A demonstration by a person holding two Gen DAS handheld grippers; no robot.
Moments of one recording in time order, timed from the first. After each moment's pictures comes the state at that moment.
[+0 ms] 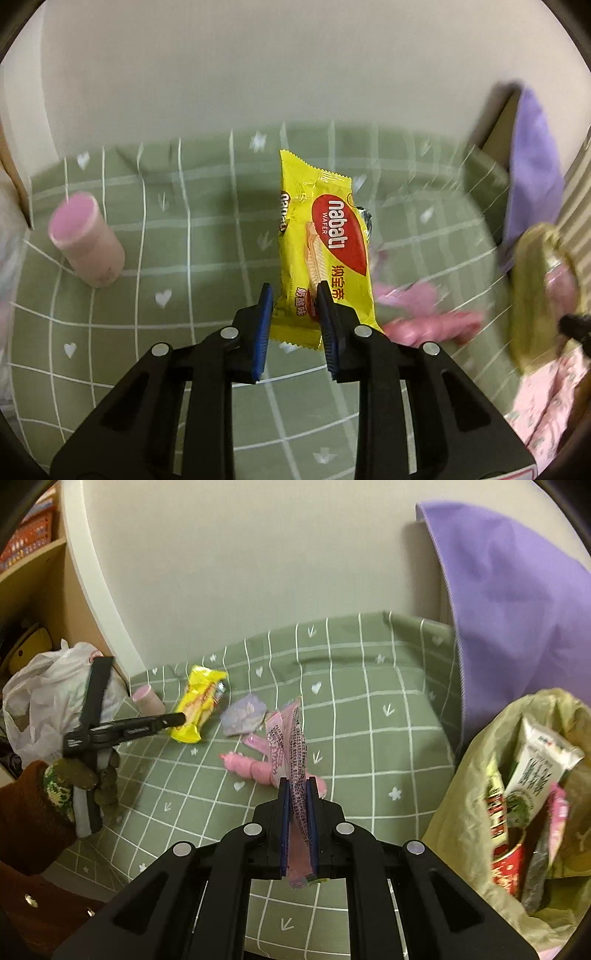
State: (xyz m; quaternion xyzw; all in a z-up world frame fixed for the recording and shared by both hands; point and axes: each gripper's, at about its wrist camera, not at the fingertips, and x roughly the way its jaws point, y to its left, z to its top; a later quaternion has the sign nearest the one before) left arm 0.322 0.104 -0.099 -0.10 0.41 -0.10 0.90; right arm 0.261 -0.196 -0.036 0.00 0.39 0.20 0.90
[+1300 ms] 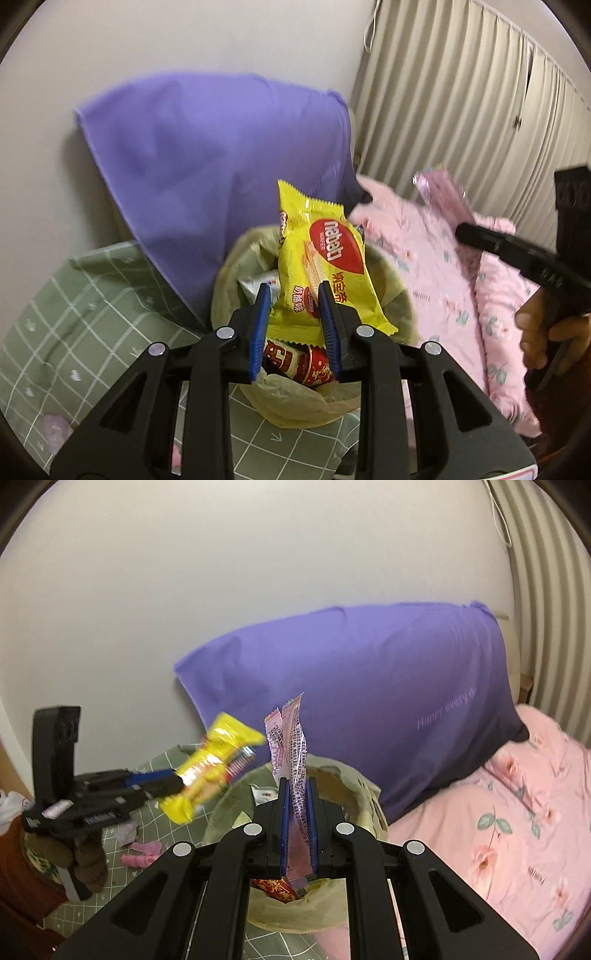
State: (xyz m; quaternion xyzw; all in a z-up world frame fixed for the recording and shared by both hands) left arm 0.320 -0.237 0.017 0.07 0.32 -0.49 0.81; right arm 0.162 -0.407 0.060 0.12 0.25 -0.07 0.96
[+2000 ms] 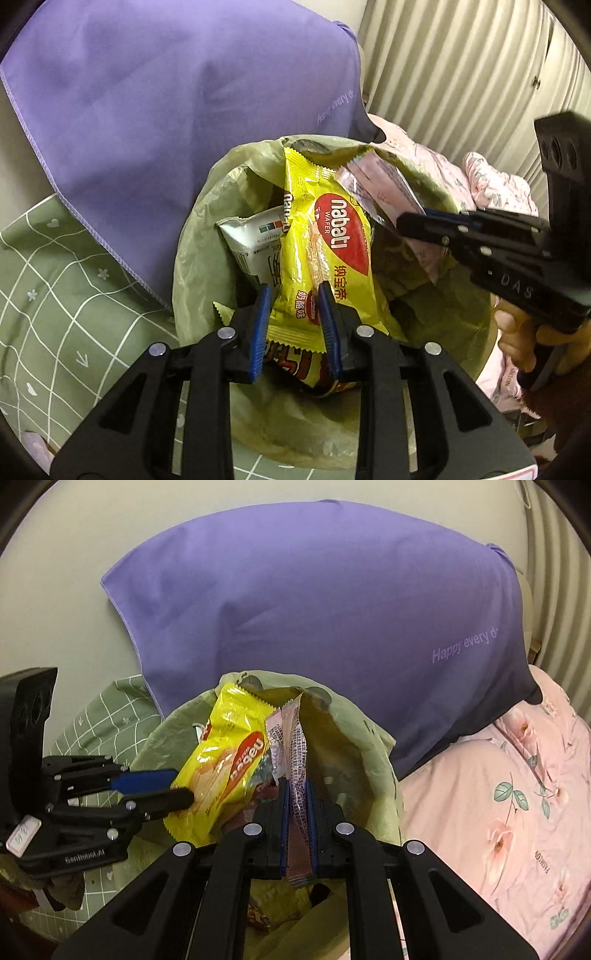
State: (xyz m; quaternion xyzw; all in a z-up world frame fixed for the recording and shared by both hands) left arm 0.347 -0.299 -0.062 0.13 0.40 -0.47 0.77; right arm 0.256 -0.429 -0.037 0.11 0.37 -0.08 0.92
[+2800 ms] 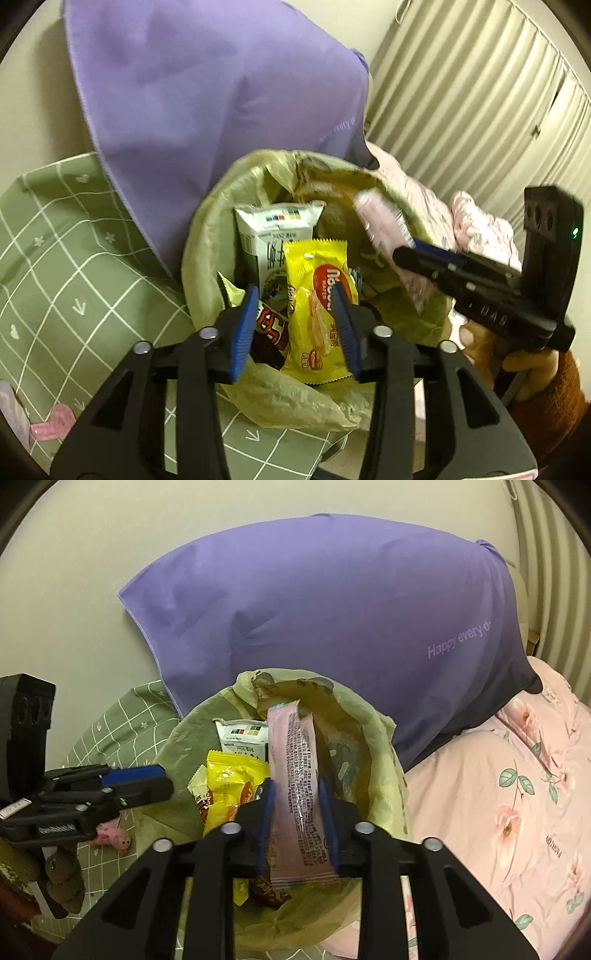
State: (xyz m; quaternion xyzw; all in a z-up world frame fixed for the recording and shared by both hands) left arm 0.336 -0.239 -0.033 0.03 0.41 -0.47 0.78; right arm 0.227 -0.416 -0.029 0.14 0.35 -0.08 0.92
